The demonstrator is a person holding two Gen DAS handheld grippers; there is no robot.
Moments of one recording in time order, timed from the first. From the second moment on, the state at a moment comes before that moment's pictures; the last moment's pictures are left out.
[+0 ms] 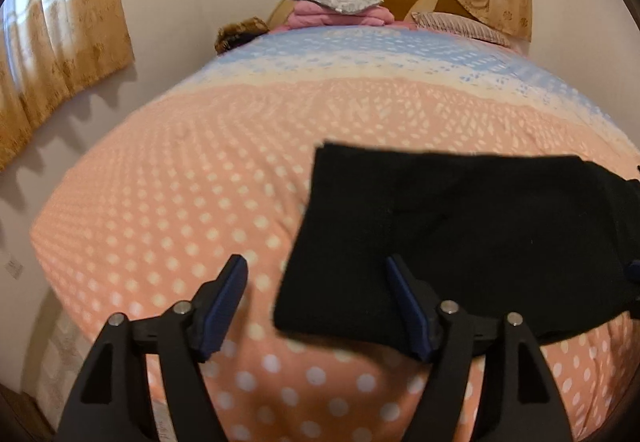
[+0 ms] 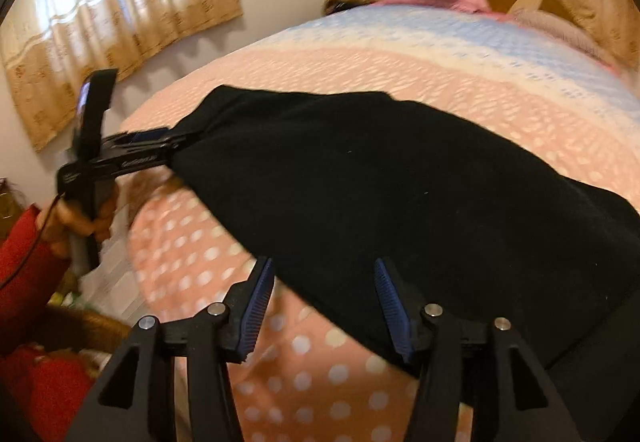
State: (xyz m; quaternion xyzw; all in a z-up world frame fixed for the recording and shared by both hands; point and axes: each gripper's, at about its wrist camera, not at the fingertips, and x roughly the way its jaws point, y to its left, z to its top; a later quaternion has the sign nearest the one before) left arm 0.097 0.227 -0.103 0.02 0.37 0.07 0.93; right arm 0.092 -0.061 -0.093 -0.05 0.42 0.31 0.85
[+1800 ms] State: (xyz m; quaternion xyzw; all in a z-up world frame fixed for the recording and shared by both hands) left arm 0.118 0.158 -0.120 0.01 0.37 0.04 0.93; right arm 0.173 -0.083 -0.080 0.02 0.46 0.37 0.80
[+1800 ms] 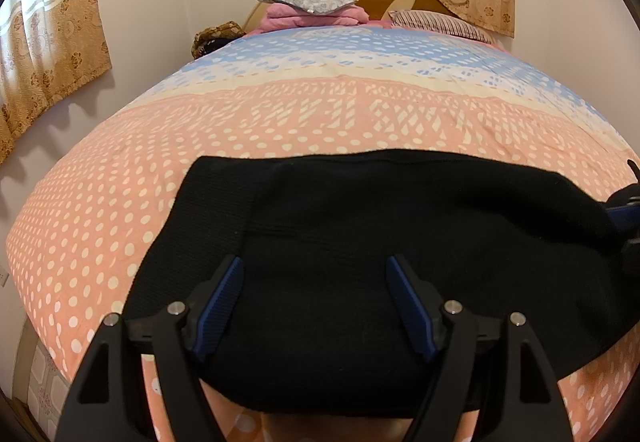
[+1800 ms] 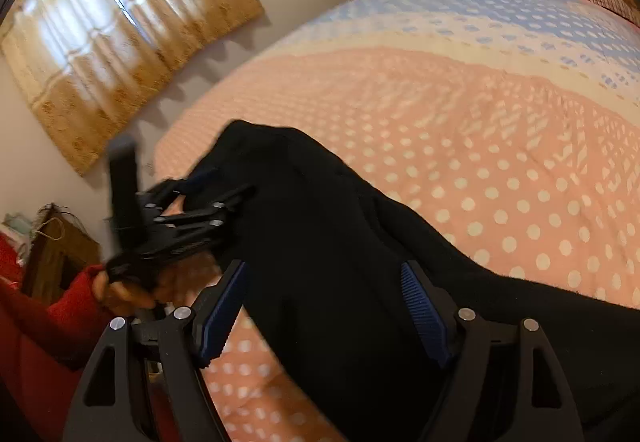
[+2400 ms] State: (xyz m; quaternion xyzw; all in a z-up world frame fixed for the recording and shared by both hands) left arm 0.118 0.157 -0.121 0.01 0.37 0.04 0.93; right arm 0.241 -0.021 -0.106 0.10 0.52 0.45 0.72
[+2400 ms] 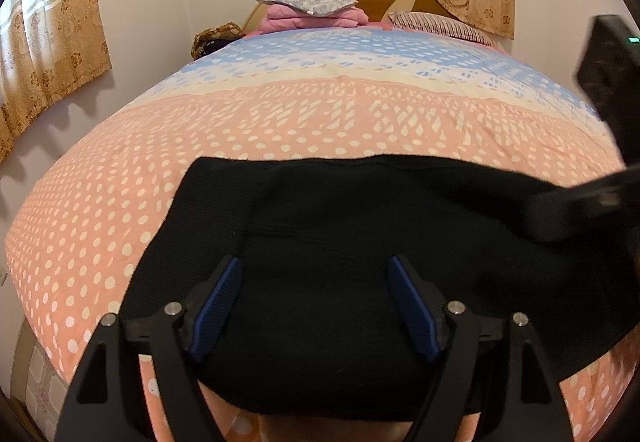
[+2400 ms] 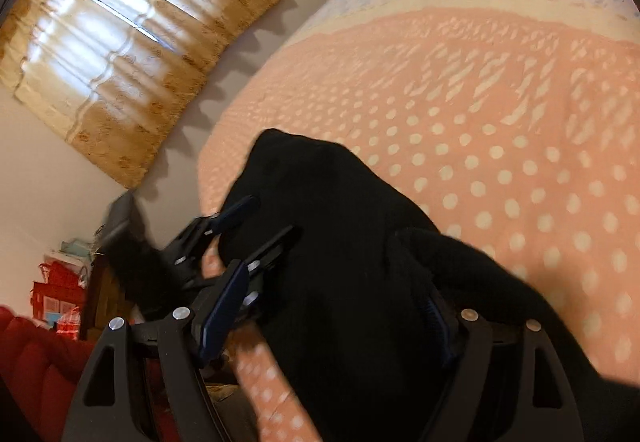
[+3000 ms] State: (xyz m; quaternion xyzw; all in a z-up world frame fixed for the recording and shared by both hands) left arm 0.124 0.155 -0.123 0.02 0.37 0.03 0.93; right arm 0.312 -0.105 -0.098 0.21 0.53 0.35 0.75
